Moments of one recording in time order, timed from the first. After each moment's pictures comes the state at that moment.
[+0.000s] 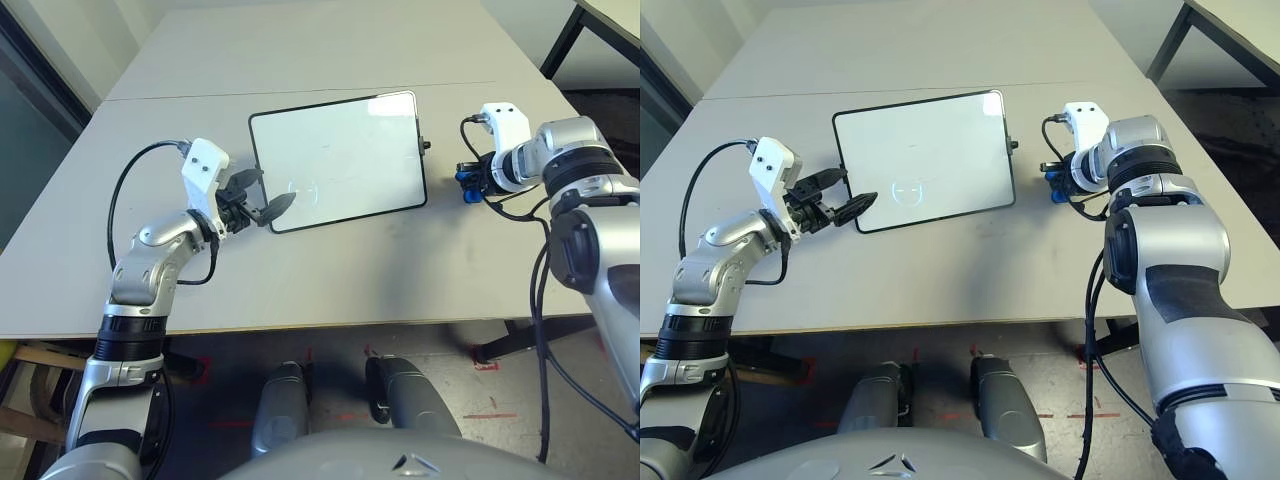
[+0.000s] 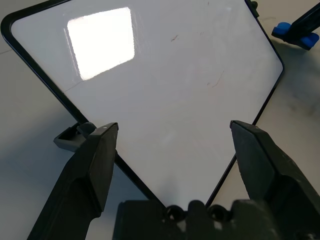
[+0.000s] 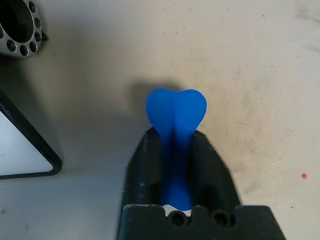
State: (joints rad) left arm -0.36 0.55 0.07 -0.04 -0.38 0.47 -0.70; right arm -1.27 -0.45 -0.11 1.27 -0.04 0.92 0.49
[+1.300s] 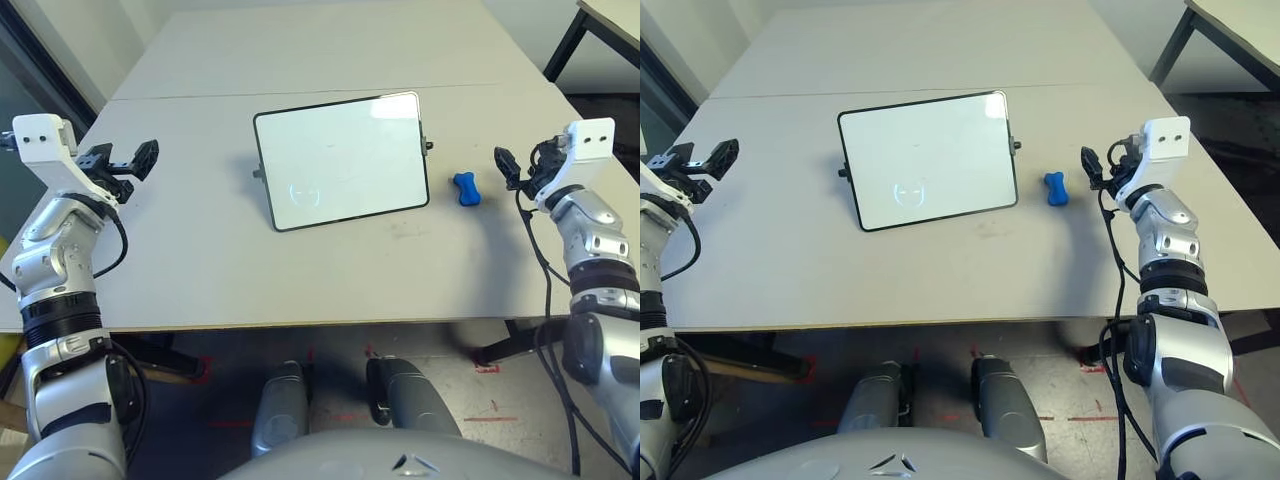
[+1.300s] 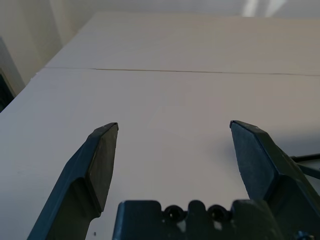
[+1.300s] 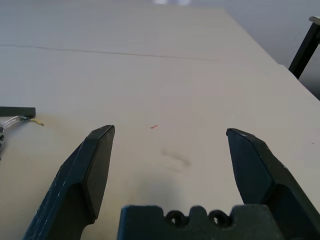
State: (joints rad) left arm -0.51 0.69 0.46 0.45 -0.40 0.32 -0.46; right arm -0.68 -0.50 -0.34 0.87 0.20 -0.09 0.47
